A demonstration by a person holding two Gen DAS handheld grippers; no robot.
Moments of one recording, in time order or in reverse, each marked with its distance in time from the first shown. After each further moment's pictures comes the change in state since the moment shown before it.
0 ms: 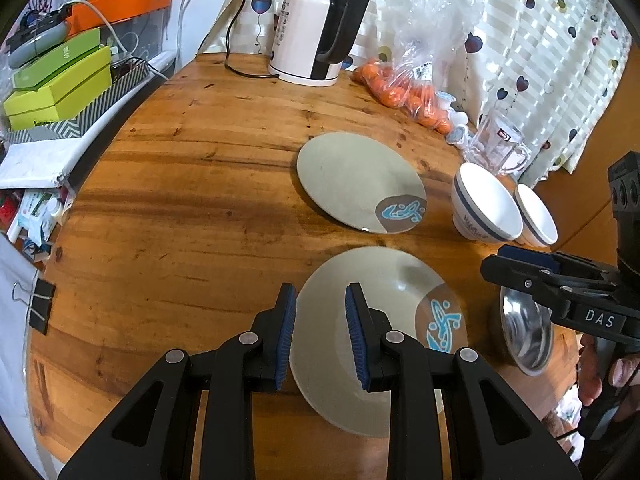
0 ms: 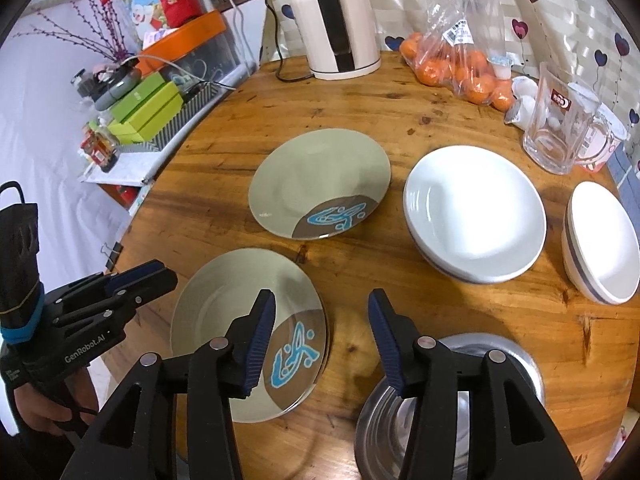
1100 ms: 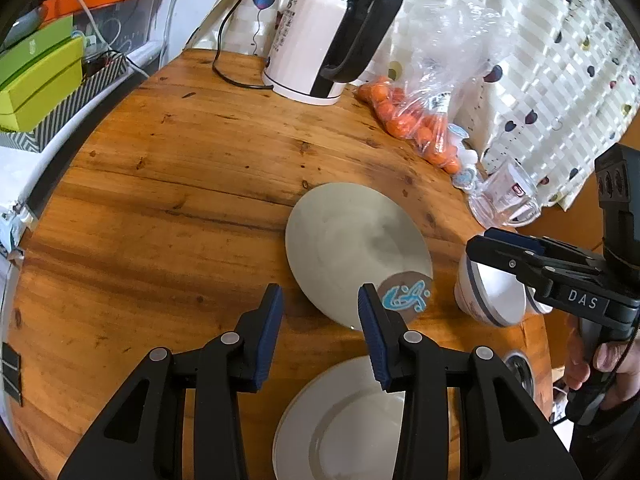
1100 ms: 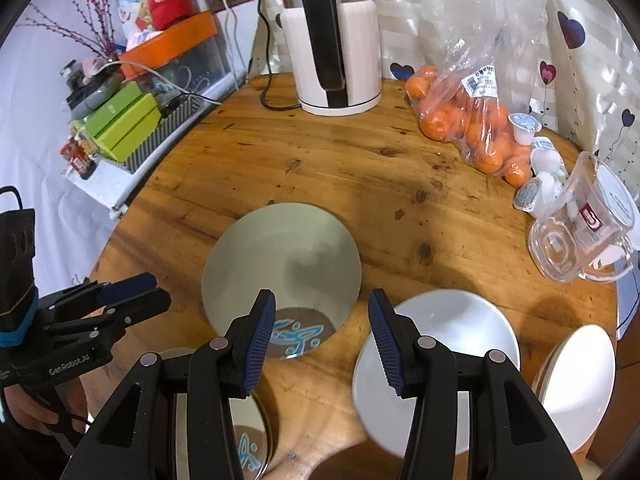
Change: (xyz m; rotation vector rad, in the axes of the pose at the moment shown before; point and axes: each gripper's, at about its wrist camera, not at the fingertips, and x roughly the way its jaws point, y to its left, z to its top) left arm 0.051 0.014 0.073 -0.088 0.011 -0.085; right arm 0.037 -0.027 0.102 -0.093 0.016 -0.044
